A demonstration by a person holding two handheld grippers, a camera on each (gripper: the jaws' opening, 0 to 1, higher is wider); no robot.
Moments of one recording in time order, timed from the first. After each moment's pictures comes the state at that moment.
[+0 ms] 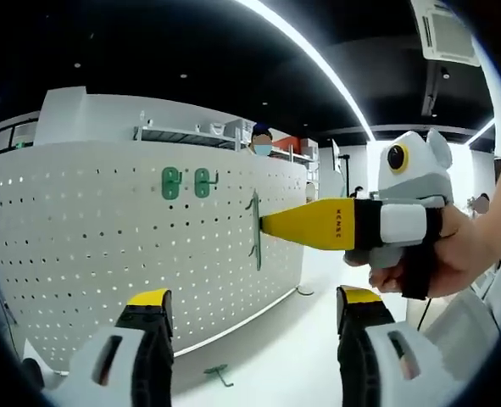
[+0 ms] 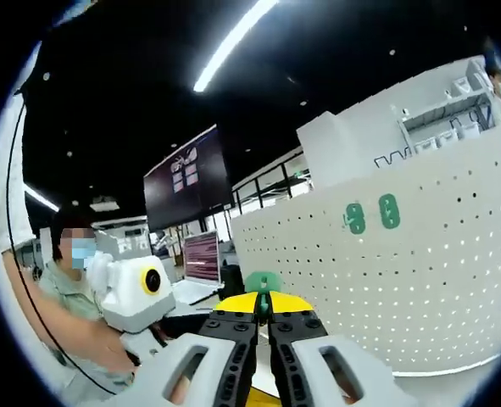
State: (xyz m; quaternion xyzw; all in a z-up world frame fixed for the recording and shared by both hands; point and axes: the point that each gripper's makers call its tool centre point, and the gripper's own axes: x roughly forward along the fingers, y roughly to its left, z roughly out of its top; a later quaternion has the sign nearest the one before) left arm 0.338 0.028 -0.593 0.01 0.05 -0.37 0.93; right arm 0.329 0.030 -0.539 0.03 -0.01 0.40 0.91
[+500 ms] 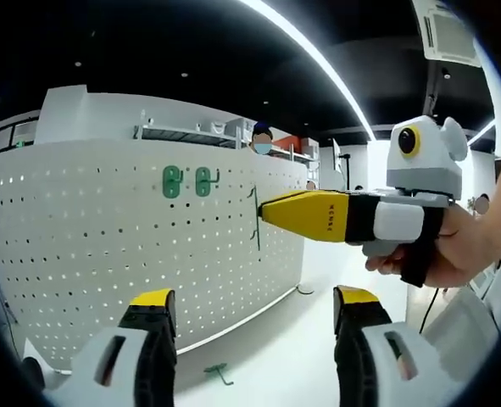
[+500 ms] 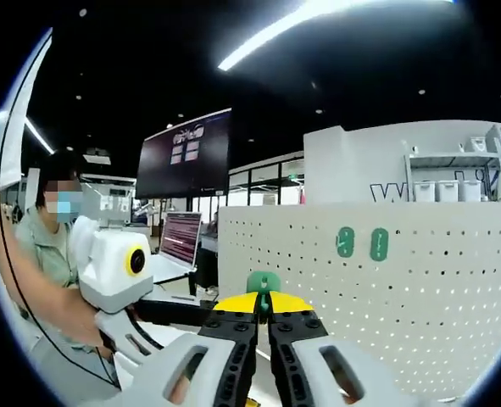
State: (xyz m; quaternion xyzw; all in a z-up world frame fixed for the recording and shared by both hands) left arm 0.336 0.029 -0.594 0.01 0.06 -0.37 0.93; right arm 0.336 0.024 -0.529 -0.01 -0.03 0.38 0.93
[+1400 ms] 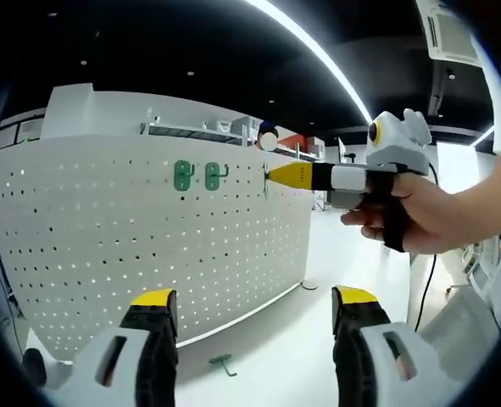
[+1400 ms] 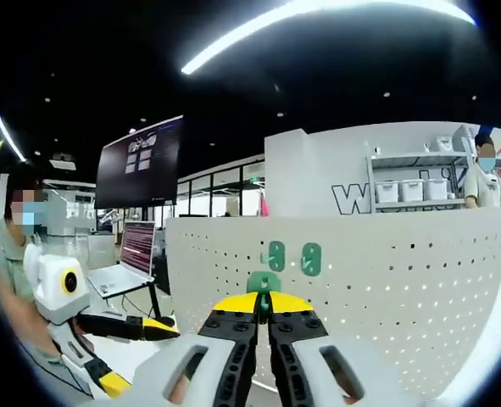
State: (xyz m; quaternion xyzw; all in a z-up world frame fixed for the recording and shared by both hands) left arm 0.331 0.044 -0.601 0.00 0.06 -0.36 0.93; right arm 0.391 -0.037 -0.510 0.01 -0.03 0.28 0.96
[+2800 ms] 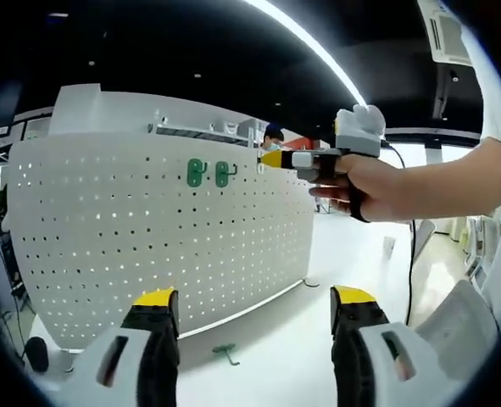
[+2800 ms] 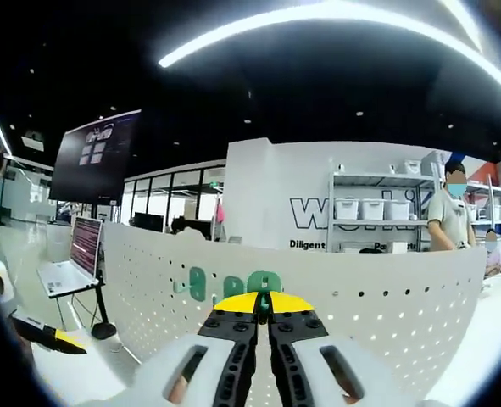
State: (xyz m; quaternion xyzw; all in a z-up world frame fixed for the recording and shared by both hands) left arm 0.313 0.063 -0.609 0.00 0.06 -0.34 0.94; right arm 0.457 -0.079 -0.480 -0.03 -0.06 0.17 0.98
